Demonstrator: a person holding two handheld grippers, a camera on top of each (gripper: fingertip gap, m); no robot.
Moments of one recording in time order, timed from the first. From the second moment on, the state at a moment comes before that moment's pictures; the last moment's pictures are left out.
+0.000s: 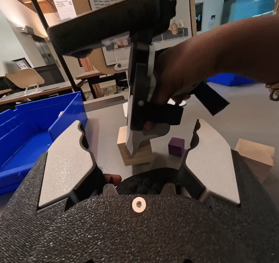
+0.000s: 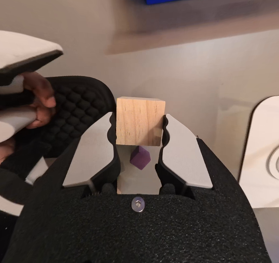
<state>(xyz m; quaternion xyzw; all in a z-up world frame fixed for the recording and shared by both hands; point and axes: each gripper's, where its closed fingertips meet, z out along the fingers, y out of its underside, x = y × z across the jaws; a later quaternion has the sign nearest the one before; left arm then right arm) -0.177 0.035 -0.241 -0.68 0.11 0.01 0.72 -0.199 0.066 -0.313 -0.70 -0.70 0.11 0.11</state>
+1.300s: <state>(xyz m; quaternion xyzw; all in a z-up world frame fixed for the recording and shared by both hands) -0.180 0.034 -0.240 -0.68 0.10 -0.01 0.73 -0.053 0.010 -0.281 -0.50 -0.84 0.19 0.08</state>
